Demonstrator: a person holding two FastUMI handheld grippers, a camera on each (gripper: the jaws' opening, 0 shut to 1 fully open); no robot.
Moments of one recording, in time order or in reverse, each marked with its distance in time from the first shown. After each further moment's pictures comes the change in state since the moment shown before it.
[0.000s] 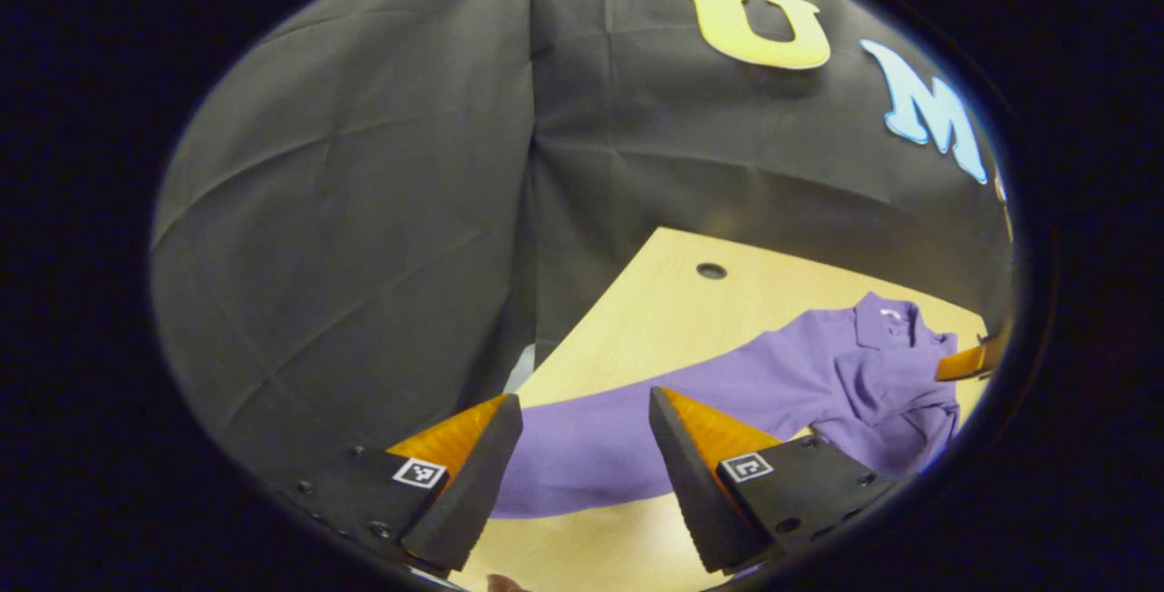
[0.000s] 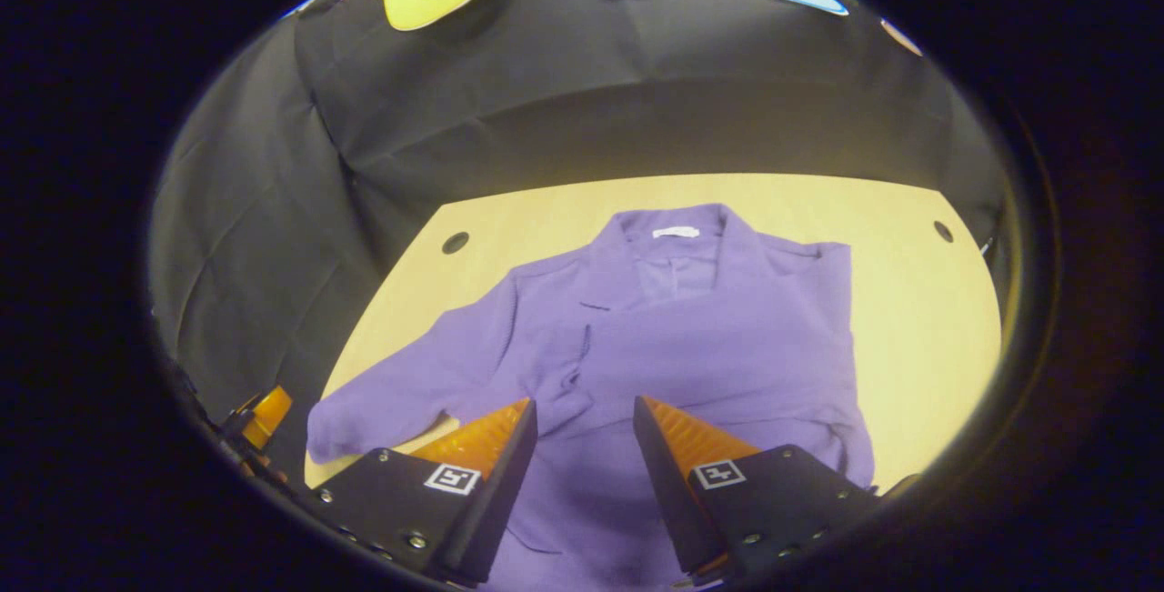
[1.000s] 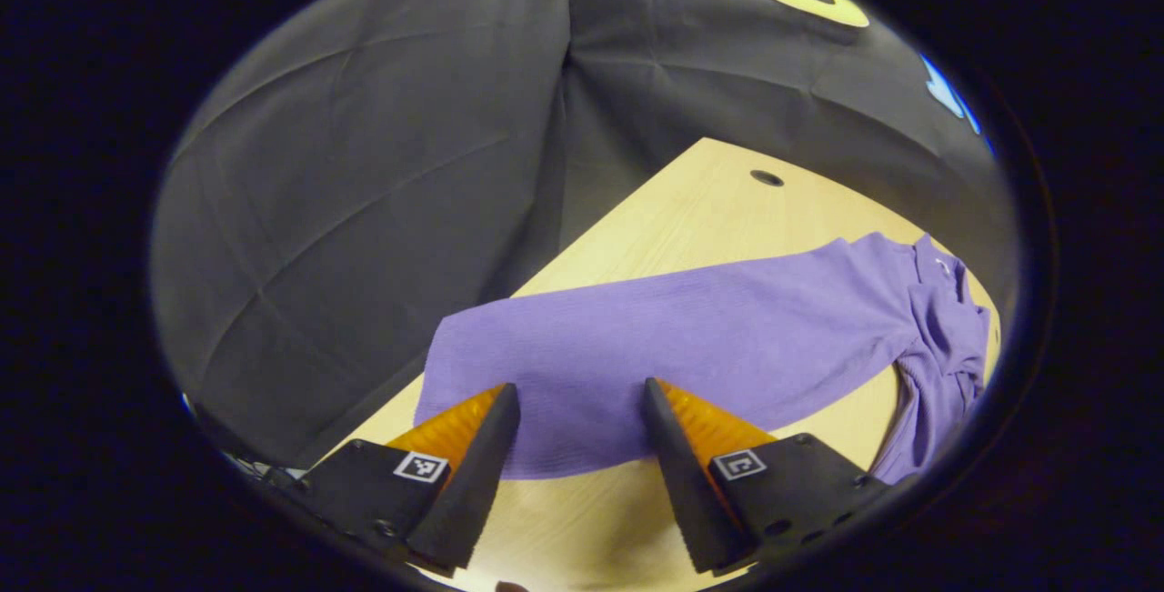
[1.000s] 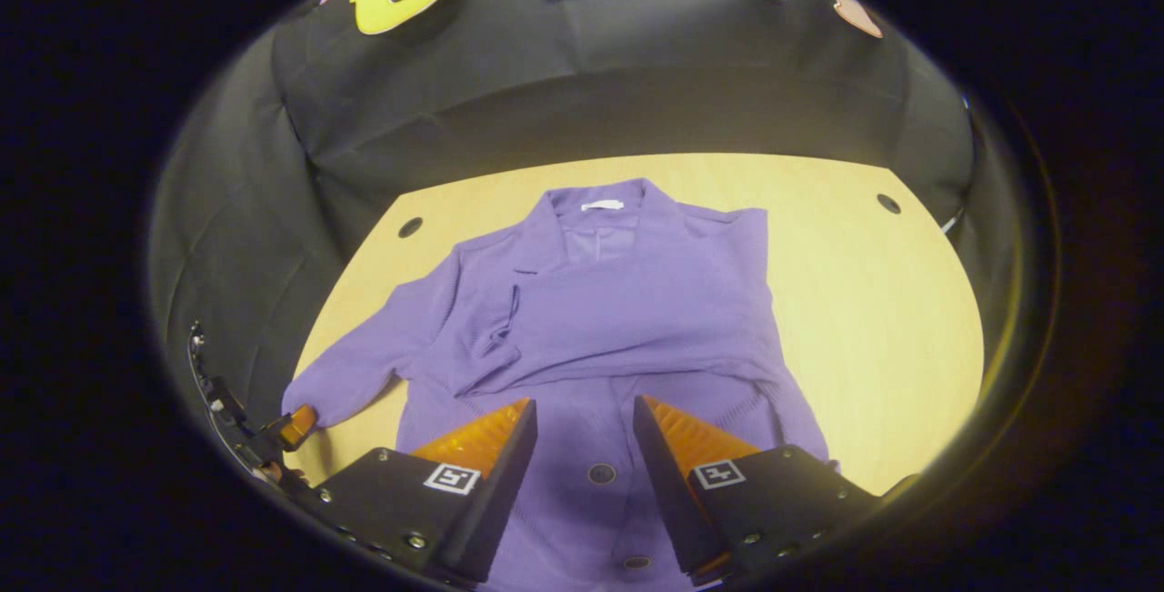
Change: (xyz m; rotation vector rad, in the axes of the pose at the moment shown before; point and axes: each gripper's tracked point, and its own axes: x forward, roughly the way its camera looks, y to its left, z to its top) left arm 0.051 0.013 -0.099 -0.052 0.184 0.061; right arm -0.034 -0.045 -0.038 0.050 0.036 -0.105
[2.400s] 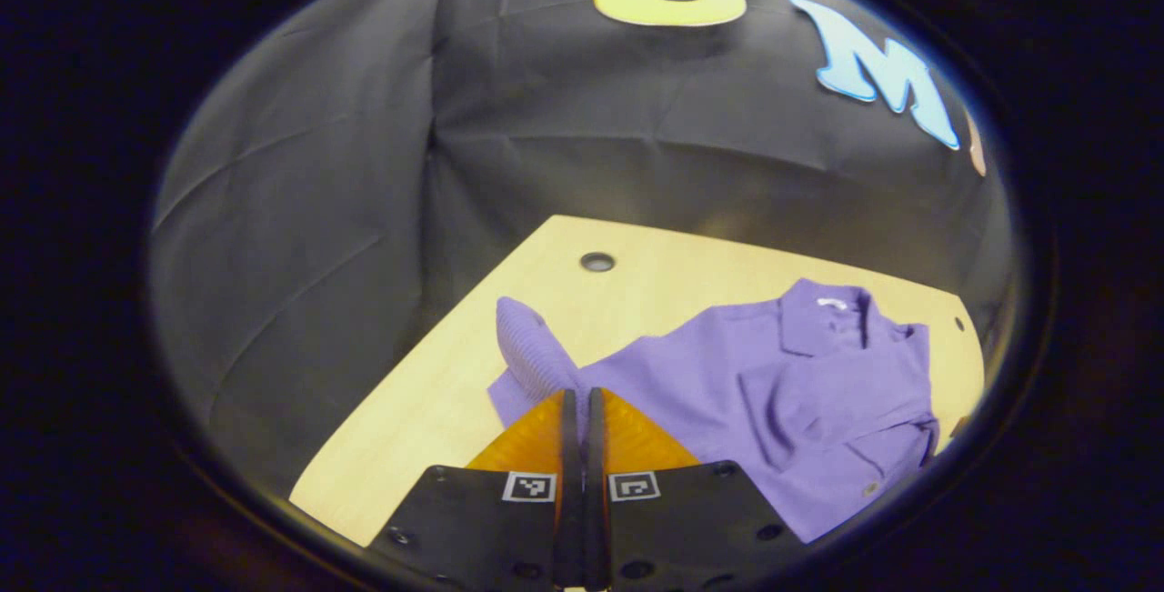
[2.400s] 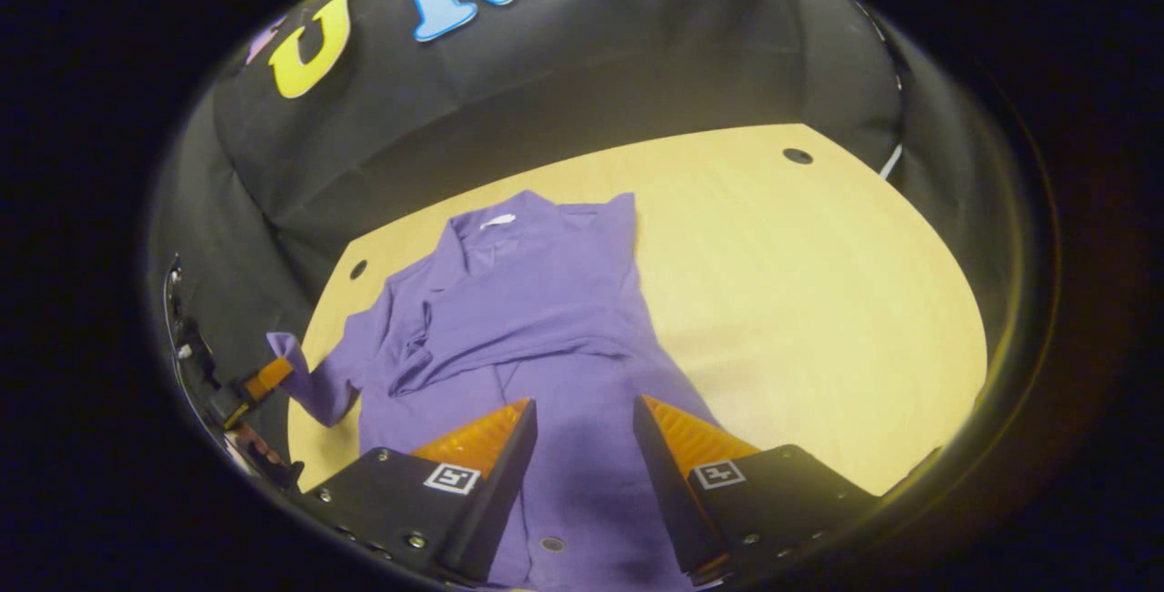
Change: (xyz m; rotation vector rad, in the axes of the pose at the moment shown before) left arm -0.053 -0.233 0.113 0.173 -0.178 -0.254; right arm -0.047 -0.120 -0.022 0.212 -0.057 -0.079
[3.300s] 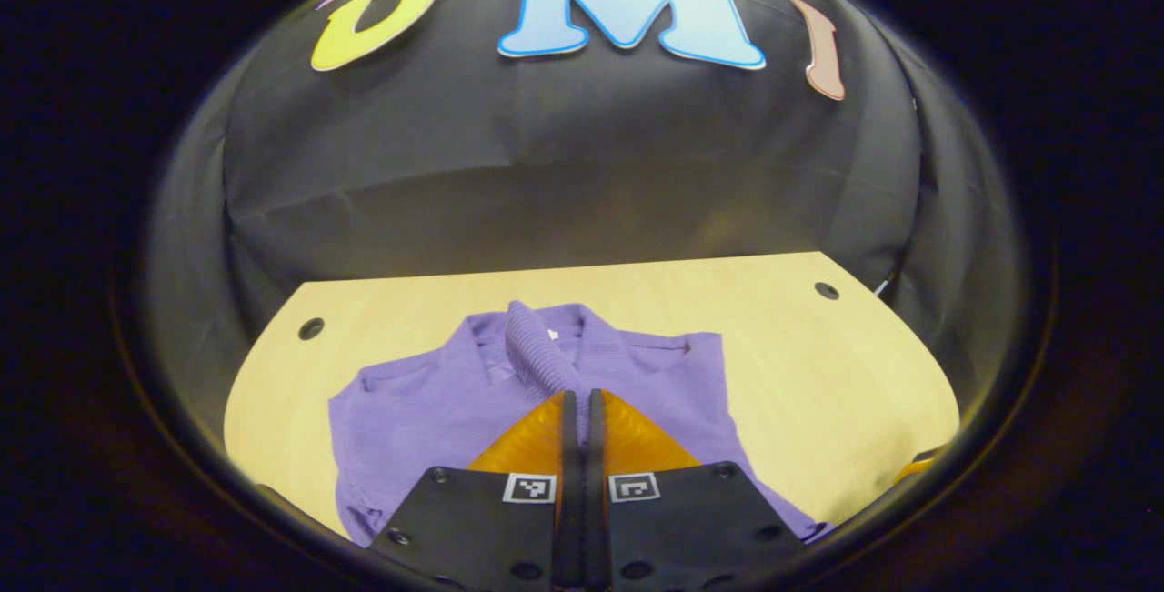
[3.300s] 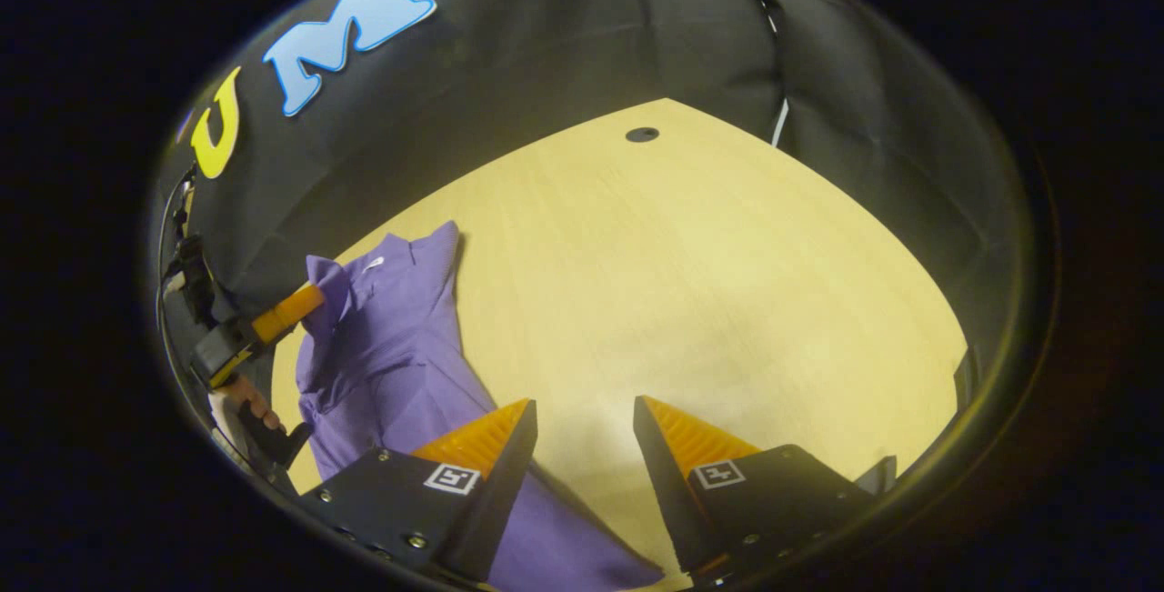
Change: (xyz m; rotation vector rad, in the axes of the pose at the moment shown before) left arm 0.000 -0.362 -0.008 0.226 0.006 -0.407; right arm -0.028 -0.167 -0.002 0.187 -0.002 -0.114
